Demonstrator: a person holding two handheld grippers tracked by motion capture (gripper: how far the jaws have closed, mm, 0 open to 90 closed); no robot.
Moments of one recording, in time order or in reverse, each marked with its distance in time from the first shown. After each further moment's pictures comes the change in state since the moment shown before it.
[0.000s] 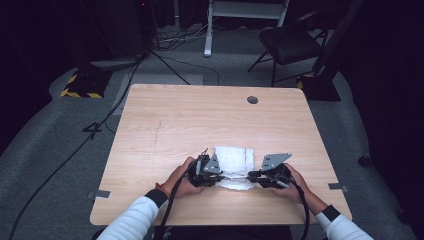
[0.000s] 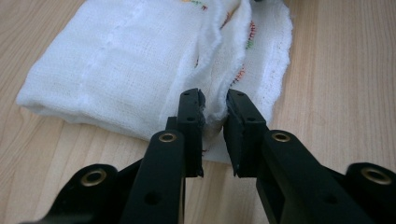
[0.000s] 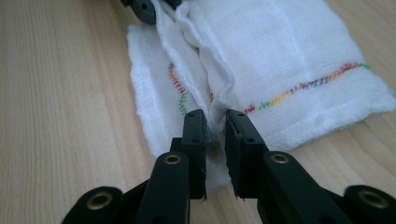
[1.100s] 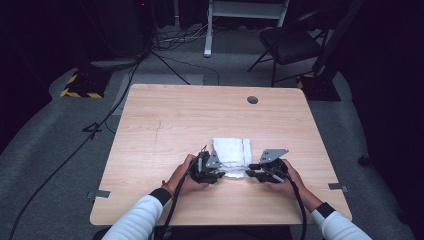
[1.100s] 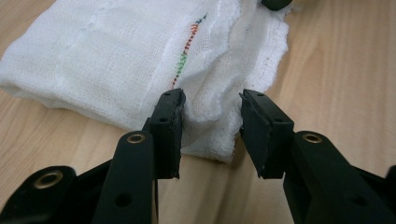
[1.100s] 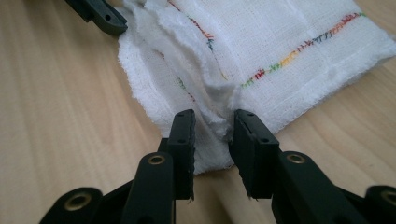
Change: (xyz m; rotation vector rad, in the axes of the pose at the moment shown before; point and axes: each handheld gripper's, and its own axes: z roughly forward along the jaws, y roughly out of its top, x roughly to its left) left arm 0.020 -0.004 0.019 -0.011 0.099 -0.068; right arm -0.022 -0.005 0.018 -0.006 -0.091 0.092
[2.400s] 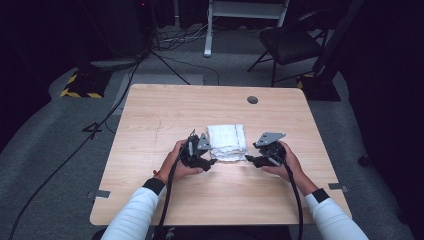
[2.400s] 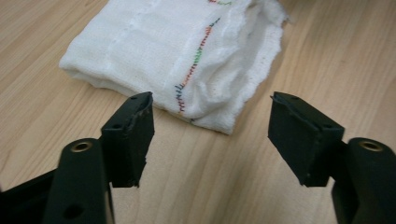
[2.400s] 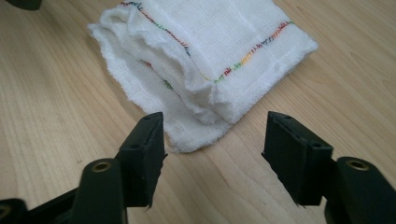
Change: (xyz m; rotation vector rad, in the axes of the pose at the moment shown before) left arm 0.033 0.008 -0.031 0.027 0.114 -0.080; right arm -0.028 0.036 -0.003 0.015 -0.164 0.004
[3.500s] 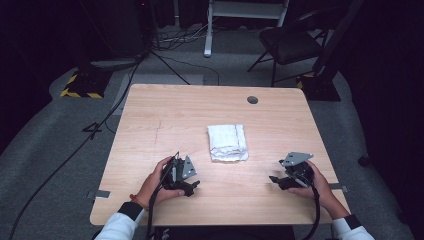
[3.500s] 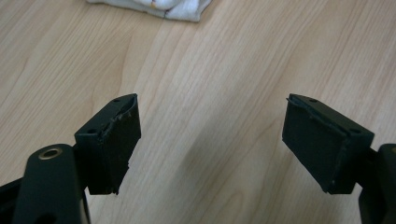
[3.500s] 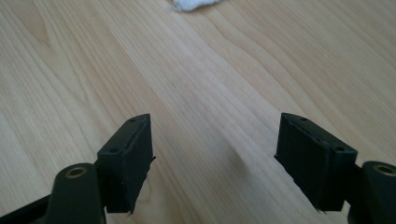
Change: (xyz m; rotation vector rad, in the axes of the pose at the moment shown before) left arm -0.040 -0.061 -0.043 0.085 0.101 0.041; right arm 0.008 -0.074 -0.057 0.091 -0.034 0.018
